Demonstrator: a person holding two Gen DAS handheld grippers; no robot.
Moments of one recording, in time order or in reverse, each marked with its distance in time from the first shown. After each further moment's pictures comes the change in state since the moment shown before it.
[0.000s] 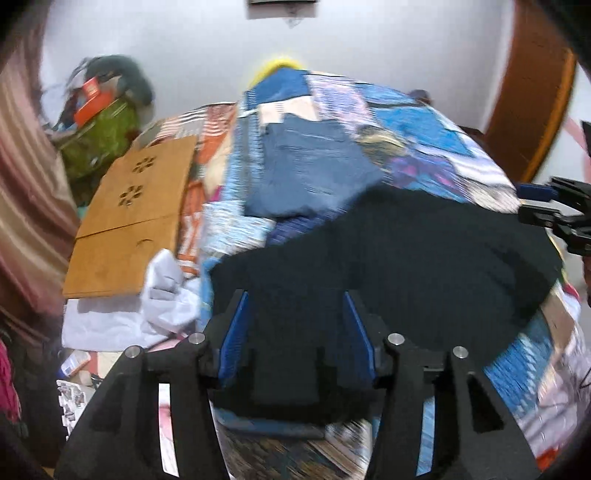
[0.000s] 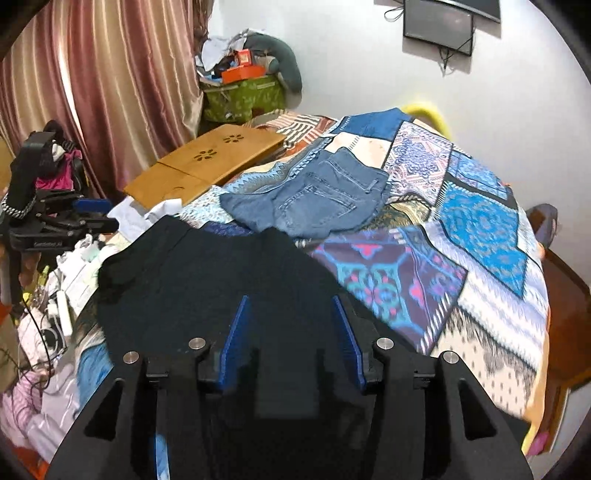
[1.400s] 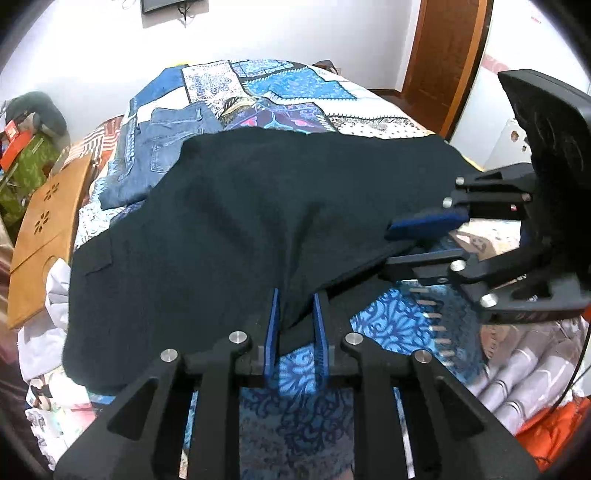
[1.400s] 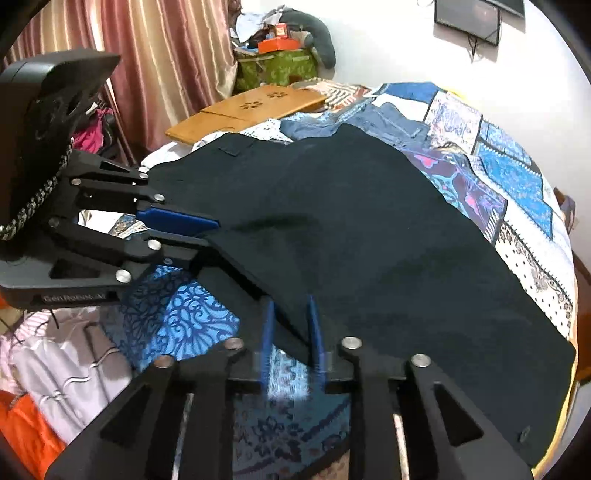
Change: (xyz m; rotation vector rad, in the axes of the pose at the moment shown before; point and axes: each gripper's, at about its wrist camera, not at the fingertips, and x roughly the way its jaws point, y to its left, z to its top) left arm 0.011 -0.136 -0.055 0.211 0.031 -0.226; right arm 0.002 0.068 -0.101 -0.050 0.078 0.074
